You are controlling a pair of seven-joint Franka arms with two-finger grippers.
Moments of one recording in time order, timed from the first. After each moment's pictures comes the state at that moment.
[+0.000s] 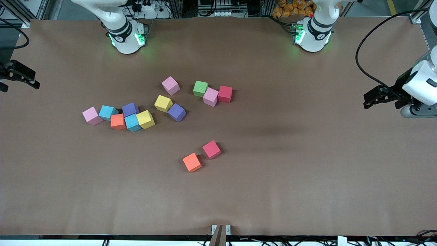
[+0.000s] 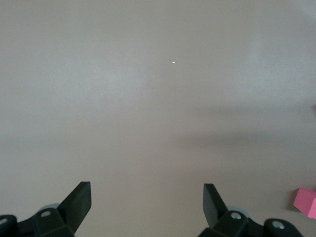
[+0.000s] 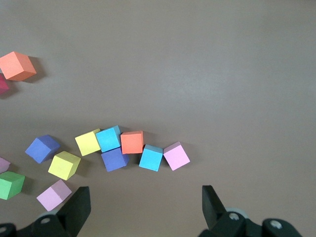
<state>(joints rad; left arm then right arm) 0.11 0.11 -0.22 -1.49 0.04 1.62 -0.10 -0.03 -0.03 -0.06 -1.56 0.01 1.56 -0.18</state>
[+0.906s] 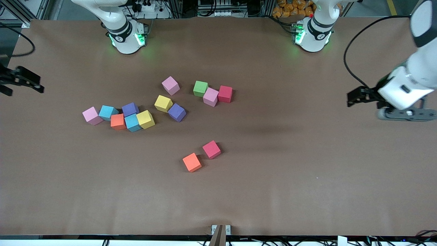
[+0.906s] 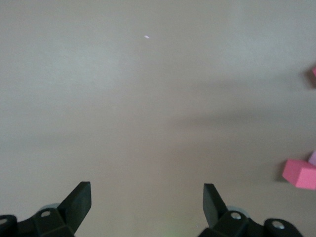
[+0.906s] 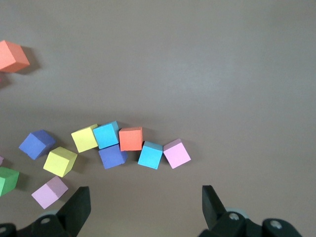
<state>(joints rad) 0.08 0.14 -0.28 -1.51 0.01 1.56 -0.09 0.00 0.01 -0.06 -1.58 0.00 1.56 -0.18</state>
